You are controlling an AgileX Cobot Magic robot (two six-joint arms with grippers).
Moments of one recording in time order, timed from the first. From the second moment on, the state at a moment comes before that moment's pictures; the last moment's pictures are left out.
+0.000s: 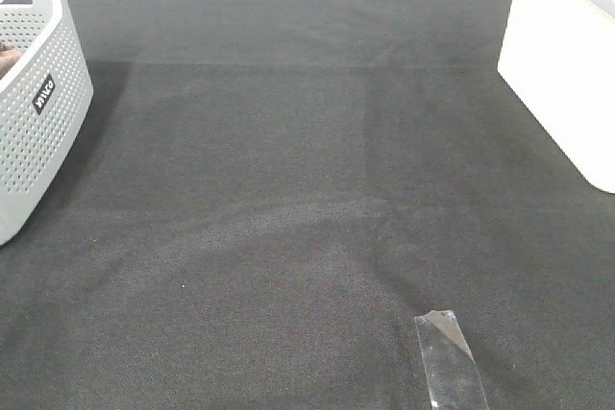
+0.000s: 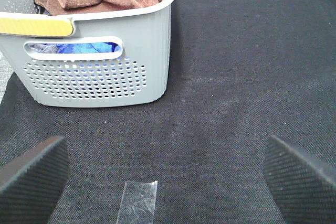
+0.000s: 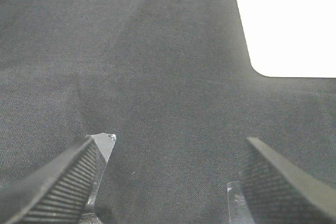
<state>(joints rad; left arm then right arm) 0.07 0.00 -0.50 -0.06 1.05 0.06 0.03 0.00 -0.50 0.10 1.05 -0.09</state>
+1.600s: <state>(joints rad) 0.07 0.00 -0.50 -0.06 1.05 0.06 0.03 0.00 -0.50 0.10 1.05 -0.09</state>
